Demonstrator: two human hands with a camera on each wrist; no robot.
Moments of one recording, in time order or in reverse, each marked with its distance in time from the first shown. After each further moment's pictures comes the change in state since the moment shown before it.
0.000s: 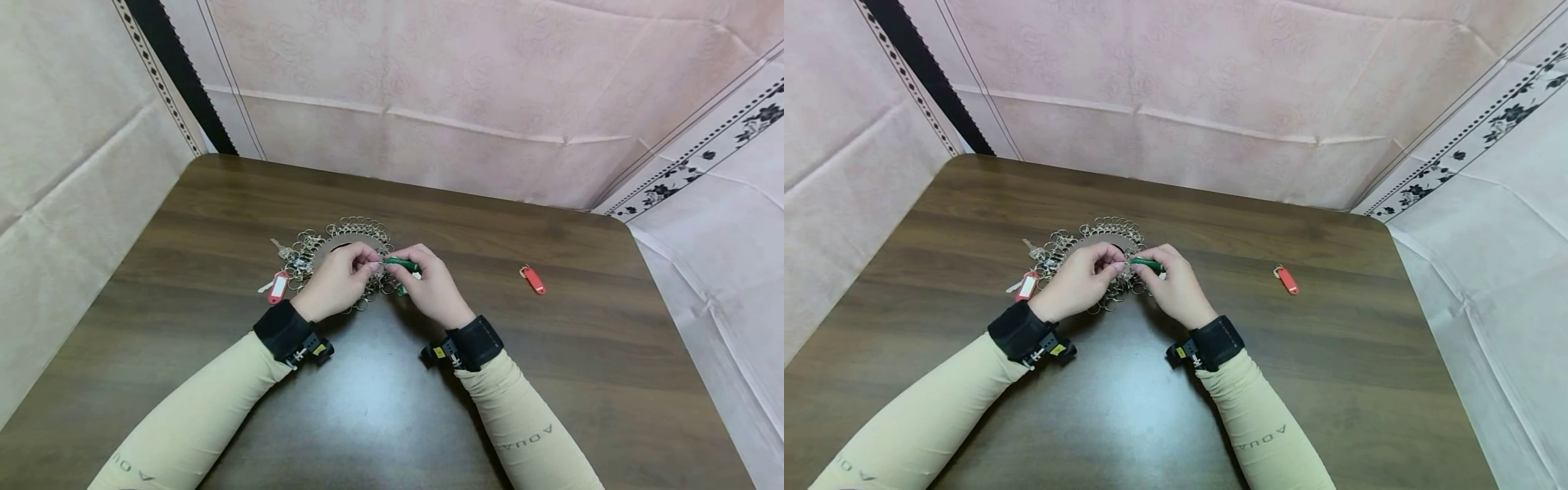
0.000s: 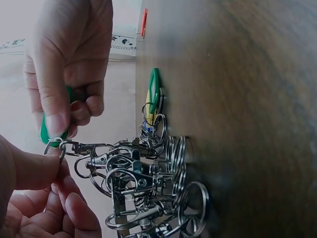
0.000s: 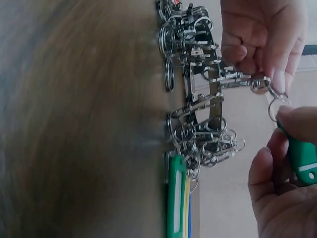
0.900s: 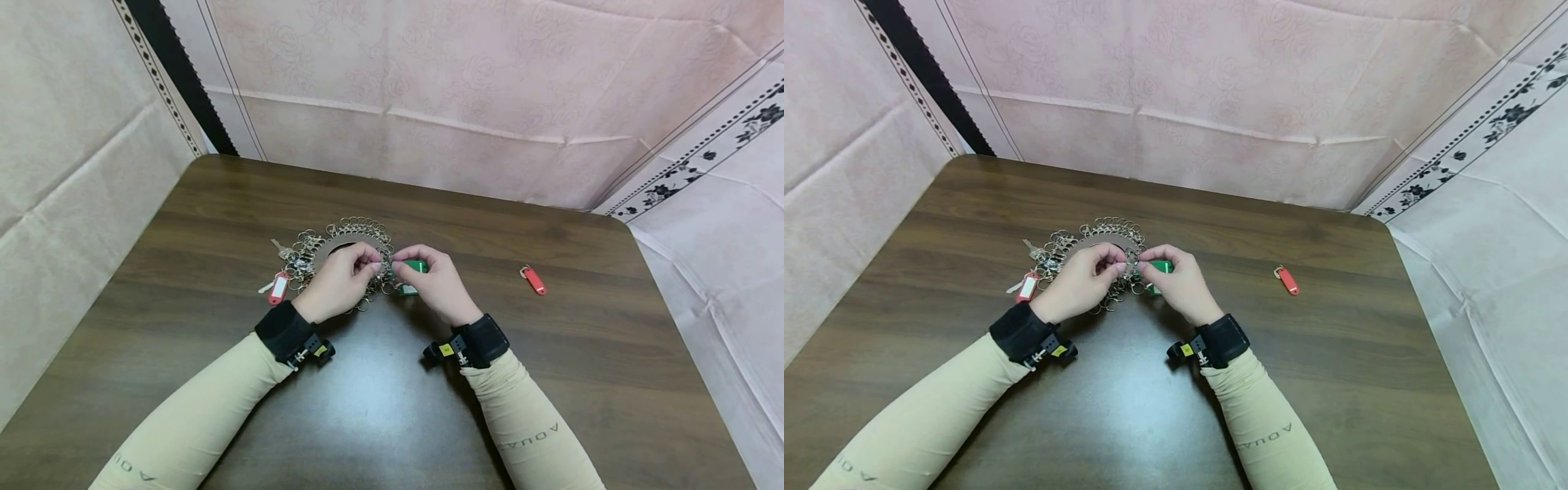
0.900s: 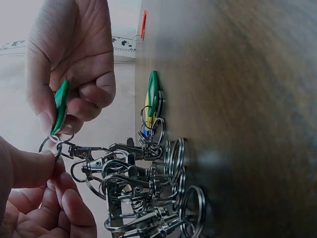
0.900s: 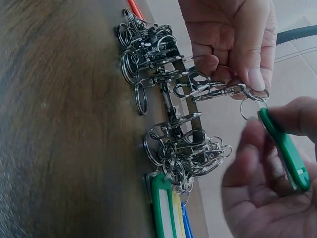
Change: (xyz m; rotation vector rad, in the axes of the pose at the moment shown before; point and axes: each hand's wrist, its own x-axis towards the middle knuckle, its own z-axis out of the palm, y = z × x) left_hand 0.000 0.000 0.000 -0.012 -0.014 0.018; right_hand 0.001 -0.008 -0.009 0.342 -0.057 0.268
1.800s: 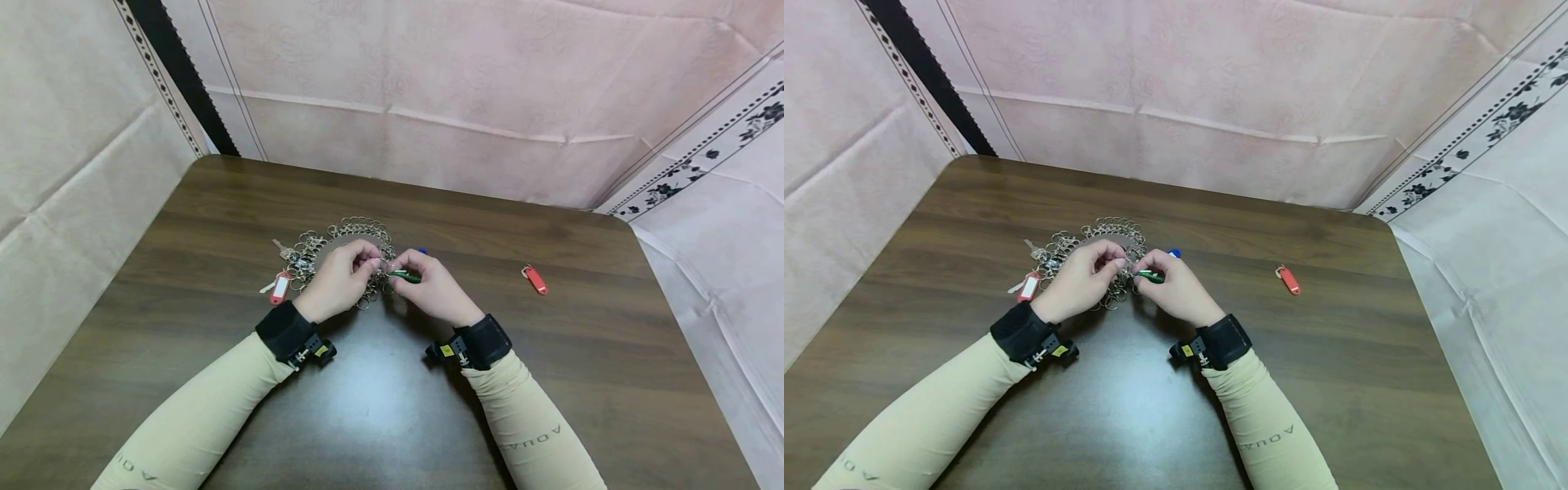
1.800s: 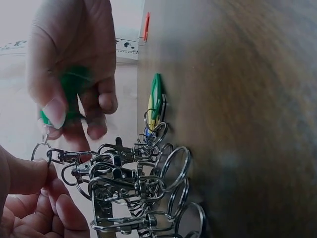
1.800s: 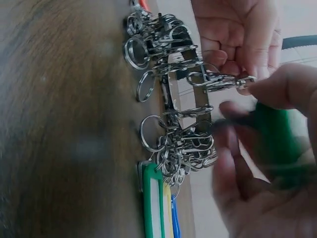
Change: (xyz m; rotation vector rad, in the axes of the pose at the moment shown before) left_hand 0.000 0.001 0.000 -0.035 0.055 0.009; right_hand -0.011 -0.024 0.003 -0.225 -0.153 -0.135
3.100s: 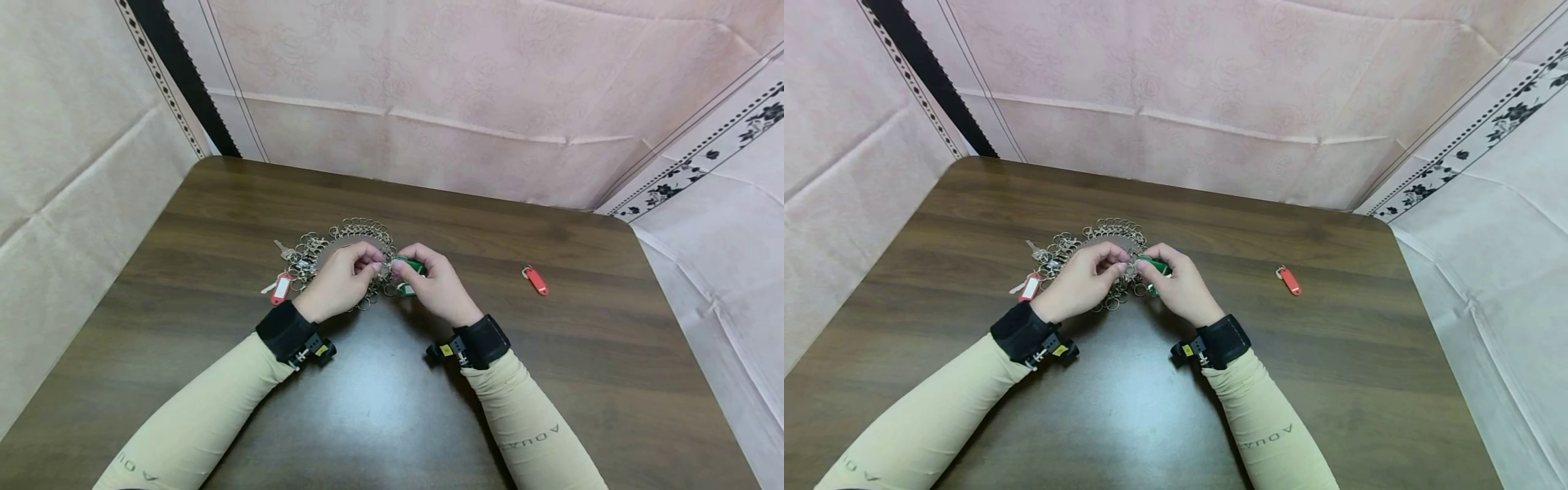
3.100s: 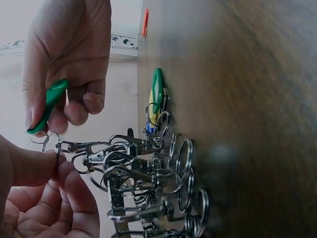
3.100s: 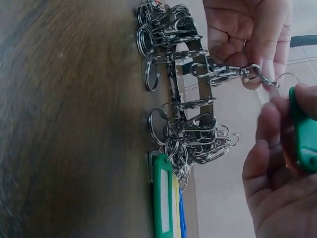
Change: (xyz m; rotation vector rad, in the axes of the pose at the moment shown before) left_hand 0.000 -0.001 -0.001 -0.011 -0.047 0.018; right_hand 0.002 0.001 0.001 0.065 0.145 -0.074
